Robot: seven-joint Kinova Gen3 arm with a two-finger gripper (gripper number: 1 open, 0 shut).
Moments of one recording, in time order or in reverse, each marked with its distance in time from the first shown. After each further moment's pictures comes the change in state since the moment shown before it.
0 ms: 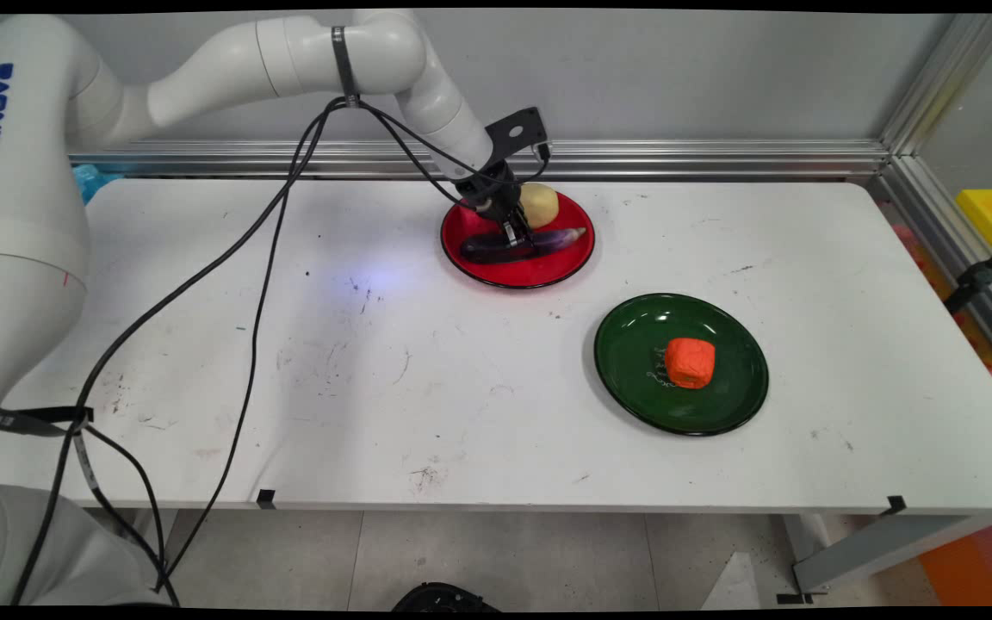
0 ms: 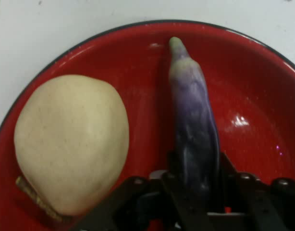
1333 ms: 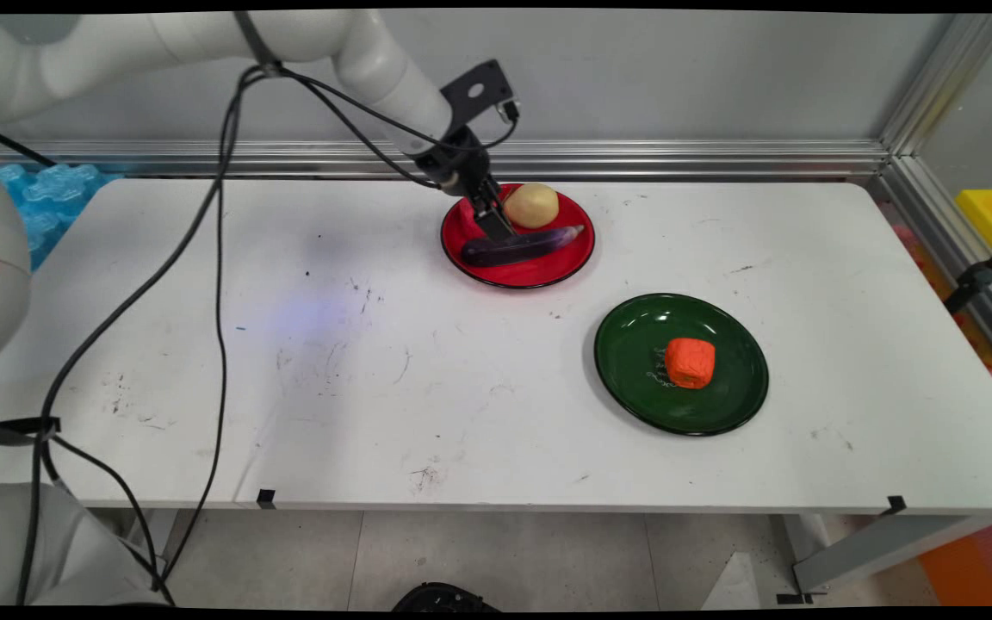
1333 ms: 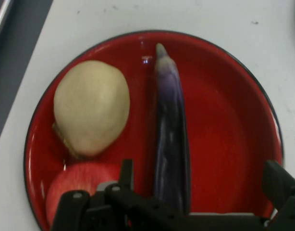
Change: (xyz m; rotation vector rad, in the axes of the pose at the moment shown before) arm -0.011 0.044 -0.086 0.095 0.043 -0.076
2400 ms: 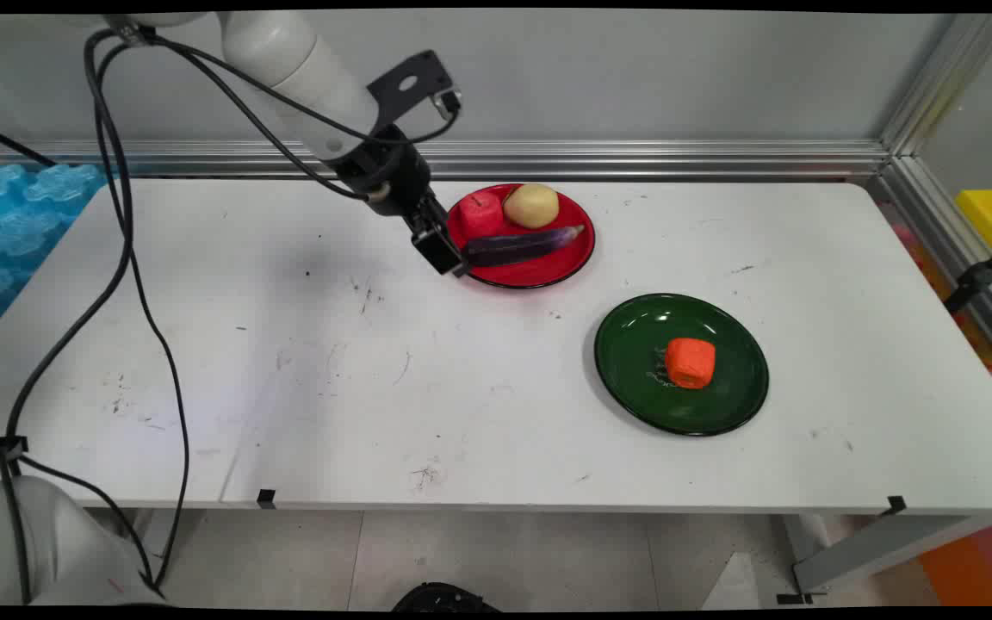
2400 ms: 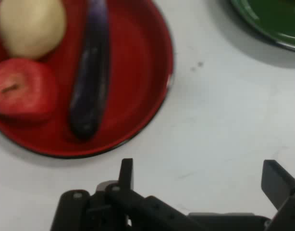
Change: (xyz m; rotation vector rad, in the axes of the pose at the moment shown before) arm -0.034 0.069 -0.104 -0.053 -0.070 -0.127
